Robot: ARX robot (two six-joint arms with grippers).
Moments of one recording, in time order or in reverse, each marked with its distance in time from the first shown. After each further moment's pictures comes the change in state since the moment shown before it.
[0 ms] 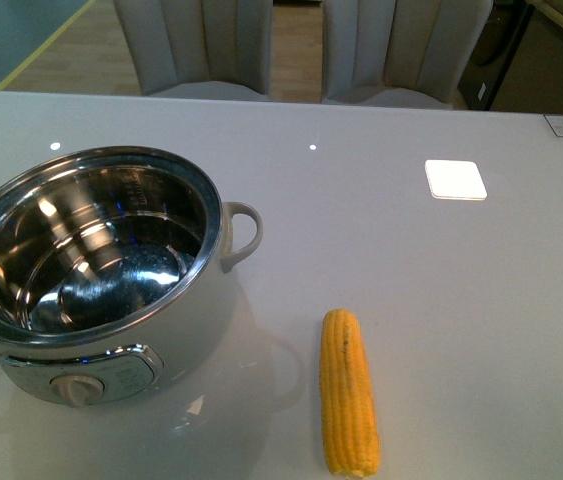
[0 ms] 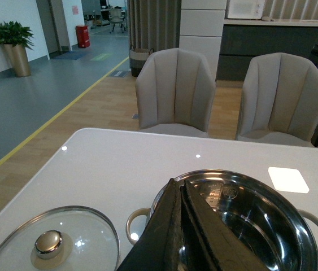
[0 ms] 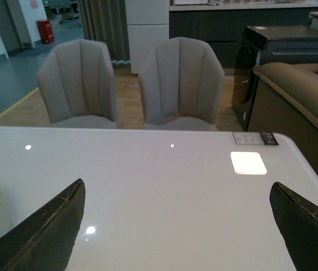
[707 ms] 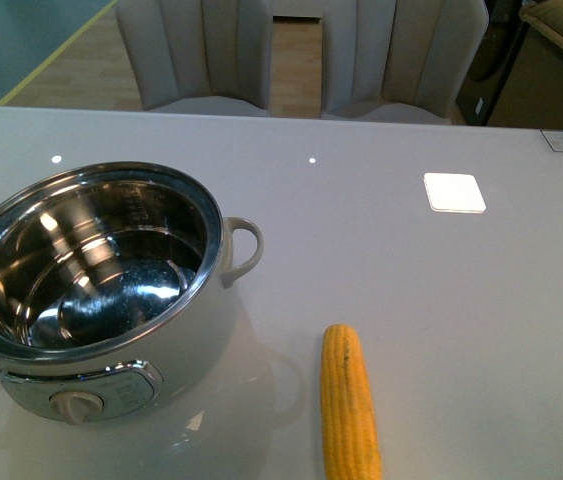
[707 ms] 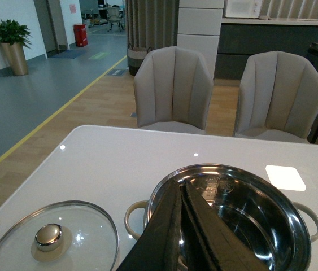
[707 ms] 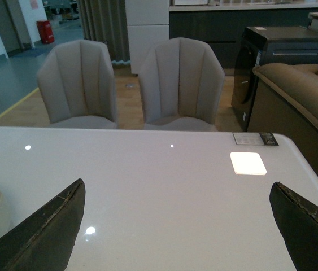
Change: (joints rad) left arm -0.002 -0.173 0.000 -0.178 0.000 0.000; right arm 0.000 0.000 0.000 0.000 0.000 0.000
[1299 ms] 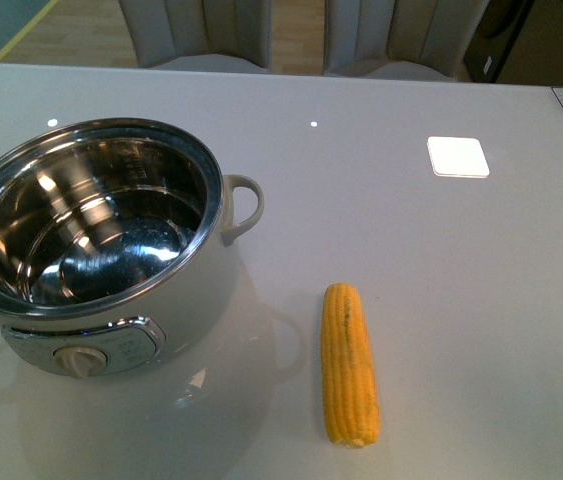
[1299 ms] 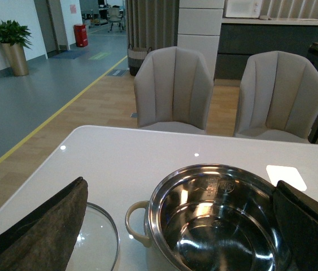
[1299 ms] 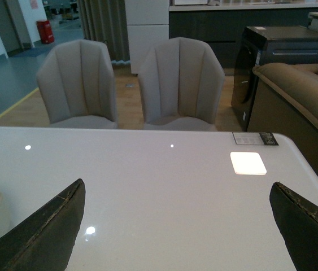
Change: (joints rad) left arm 0.000 0.000 0.000 0.000 0.000 0.000; right arm 0.000 0.000 0.000 0.000 0.000 0.000
